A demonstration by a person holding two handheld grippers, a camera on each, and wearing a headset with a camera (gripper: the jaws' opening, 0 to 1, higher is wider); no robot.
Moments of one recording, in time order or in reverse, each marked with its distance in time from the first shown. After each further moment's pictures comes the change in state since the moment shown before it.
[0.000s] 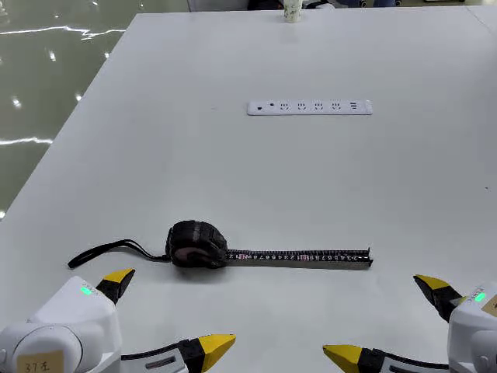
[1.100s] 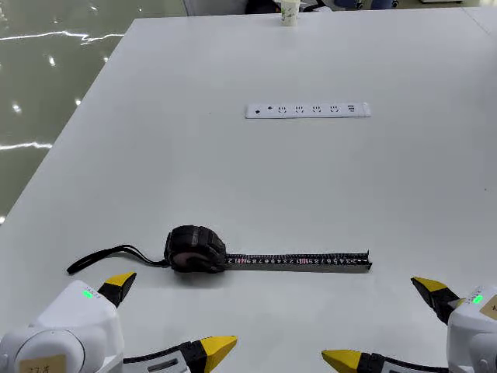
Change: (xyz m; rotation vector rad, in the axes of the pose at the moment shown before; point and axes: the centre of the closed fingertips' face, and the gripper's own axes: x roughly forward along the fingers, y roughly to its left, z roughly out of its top) left arm 0.003 -0.002 0.007 -0.005 -0.001 -0.002; right arm 0.001 0.002 0.000 -0.004 0.008 0.017
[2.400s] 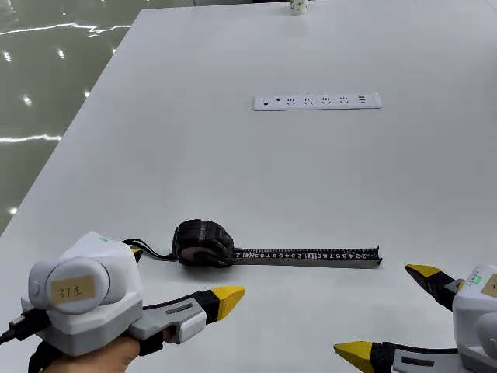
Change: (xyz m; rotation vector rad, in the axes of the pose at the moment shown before) left arm 0.020 0.026 0.018 -0.110 0.066 0.100; right arm 0.013 -0.005 -0.001 -0.086 0.039 0.124
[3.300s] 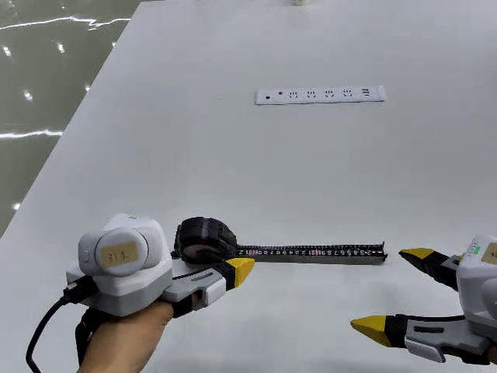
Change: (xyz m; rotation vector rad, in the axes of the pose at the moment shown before) left arm 0.039 0.014 0.002 -0.084 0.010 0.068; right arm 0.014 -0.023 -0.002 -0.060 0.042 0.069
